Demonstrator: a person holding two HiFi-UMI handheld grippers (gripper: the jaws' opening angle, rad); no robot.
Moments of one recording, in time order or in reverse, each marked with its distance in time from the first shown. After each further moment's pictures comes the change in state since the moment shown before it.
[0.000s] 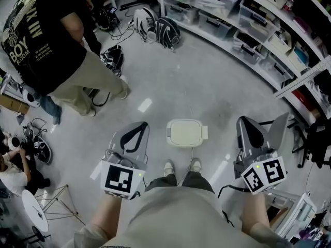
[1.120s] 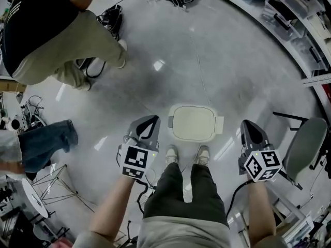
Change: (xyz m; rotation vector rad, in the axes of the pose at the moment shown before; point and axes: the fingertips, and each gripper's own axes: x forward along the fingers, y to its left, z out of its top) left arm 0.210 -0.021 -0.298 -0.121 0.328 -0.058; right arm 0.131 -0.129 -0.351 0.190 0.412 -0.009
